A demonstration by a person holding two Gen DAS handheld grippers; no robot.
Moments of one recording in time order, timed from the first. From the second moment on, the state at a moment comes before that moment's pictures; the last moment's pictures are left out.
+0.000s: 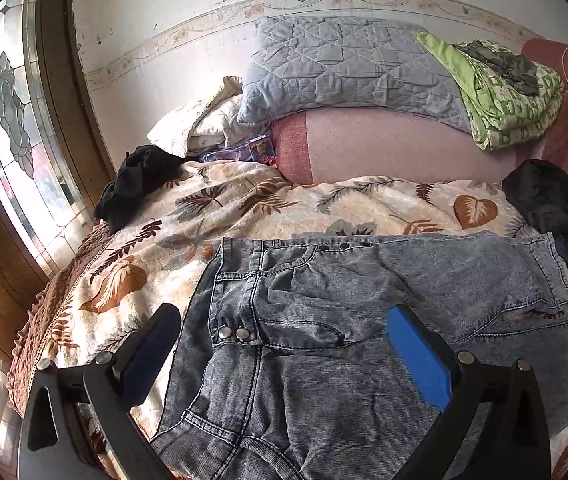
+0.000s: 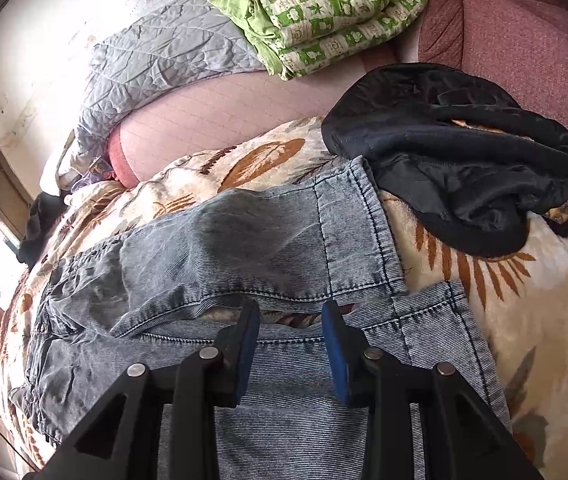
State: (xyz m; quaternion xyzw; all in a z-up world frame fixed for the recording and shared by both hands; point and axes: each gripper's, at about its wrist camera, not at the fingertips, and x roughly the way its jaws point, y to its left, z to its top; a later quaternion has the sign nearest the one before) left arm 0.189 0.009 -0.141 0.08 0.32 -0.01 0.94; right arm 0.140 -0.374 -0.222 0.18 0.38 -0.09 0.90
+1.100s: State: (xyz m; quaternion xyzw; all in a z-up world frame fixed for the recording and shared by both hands) left arm 0.208 0.010 -0.158 0.08 0.34 -0.01 0.94; right arm 0.142 -0.375 -0.223 0.19 0.38 -0.08 0.90
